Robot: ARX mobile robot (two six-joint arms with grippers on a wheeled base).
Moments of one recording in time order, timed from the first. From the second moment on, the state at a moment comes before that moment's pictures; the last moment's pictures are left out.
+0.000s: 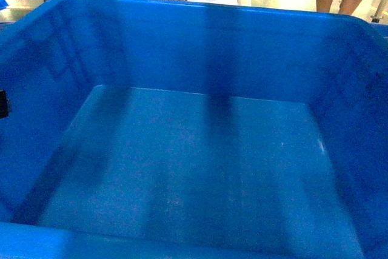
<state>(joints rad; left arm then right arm) -0.20 1.20 0.41 0.50 -0.30 0.05 0.21 1.18 0.47 0.15 0.13 0.21</state>
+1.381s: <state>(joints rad) -0.28 1.16 0.34 0.80 -0.42 -0.17 0.18 1.11 0.47 0.55 0.22 0.11</state>
